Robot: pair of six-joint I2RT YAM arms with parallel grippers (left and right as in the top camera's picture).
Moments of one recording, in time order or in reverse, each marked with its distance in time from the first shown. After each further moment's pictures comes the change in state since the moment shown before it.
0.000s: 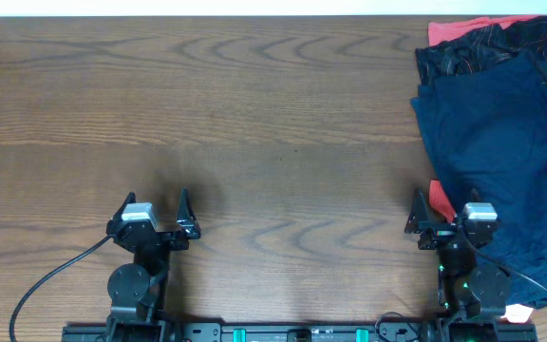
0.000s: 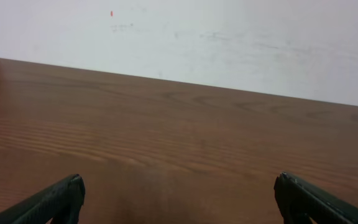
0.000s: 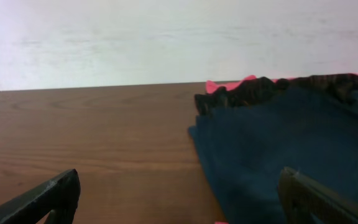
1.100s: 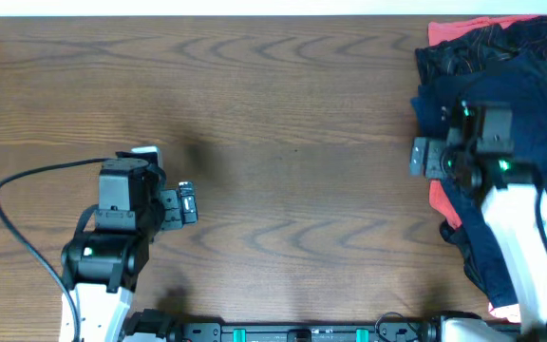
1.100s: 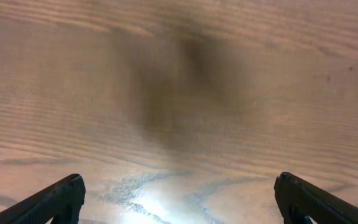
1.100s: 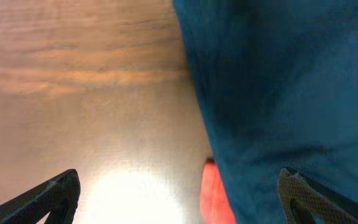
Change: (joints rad) left arm 0.000 0.894 0.801 -0.761 0.038 -0.011; right arm -0.018 1.351 0.974 -0.576 0.035 0.000
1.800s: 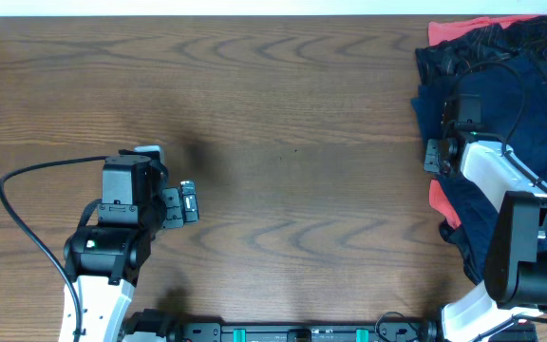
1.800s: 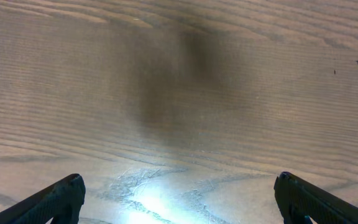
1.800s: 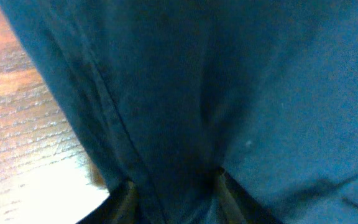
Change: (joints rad) left arm 0.000 0.029 0.000 0.007 0.003 0.000; right arm -0.055 0.430 0.023 0.193 0.248 0.060
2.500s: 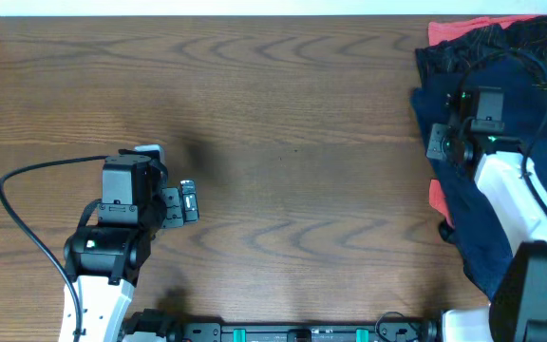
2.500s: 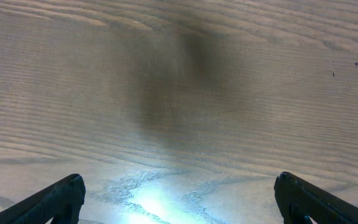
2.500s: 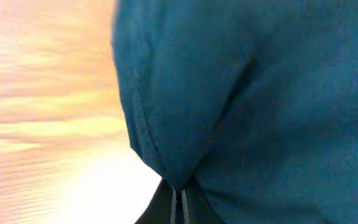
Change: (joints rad) left arm 0.000 0.000 0.000 0.006 0.000 0.000; right arm 0.000 -0.209 0.001 0.028 -0.275 -0.028
